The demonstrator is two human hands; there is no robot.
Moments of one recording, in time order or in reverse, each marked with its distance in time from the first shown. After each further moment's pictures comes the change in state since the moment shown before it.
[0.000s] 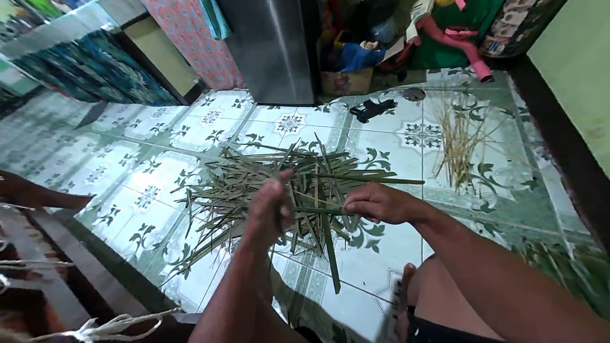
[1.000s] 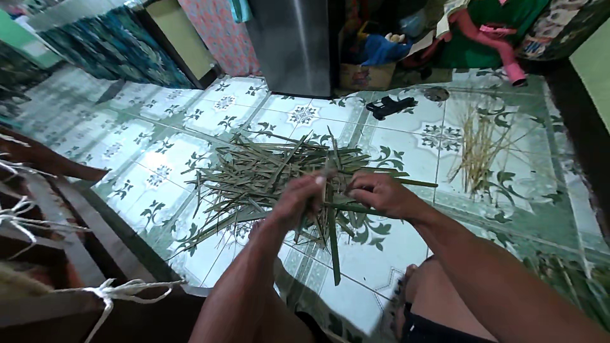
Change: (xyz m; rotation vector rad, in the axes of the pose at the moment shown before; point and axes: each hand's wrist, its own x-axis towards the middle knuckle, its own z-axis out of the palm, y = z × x) left_hand 0.008 -0.006 0.020 0.174 -0.065 -0.113; right_hand 0.019 -0.007 0.020 -0.099 0.294 -0.023
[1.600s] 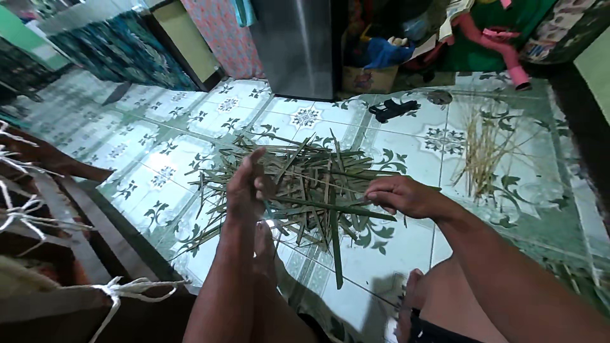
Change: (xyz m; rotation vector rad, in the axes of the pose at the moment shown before) left_hand -0.020 0.028 -0.071 -0.297 0.184 0.344; right_hand -0.011 0.013 -0.035 0.010 -0.221 0.059
